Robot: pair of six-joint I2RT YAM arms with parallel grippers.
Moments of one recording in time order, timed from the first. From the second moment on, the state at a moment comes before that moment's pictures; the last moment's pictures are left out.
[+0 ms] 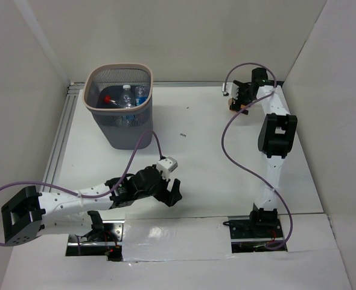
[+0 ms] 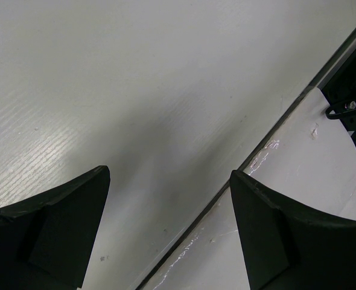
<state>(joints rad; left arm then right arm) -1.08 1.12 0.57 -0.06 -0.06 -0.48 -0.09 2.34 2.11 -0.79 -0.46 -1.45</state>
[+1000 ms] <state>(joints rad) -1.08 1.14 0.57 -0.09 -0.07 -0.48 -0.08 2.48 2.19 -0.78 -0.31 -1.55</state>
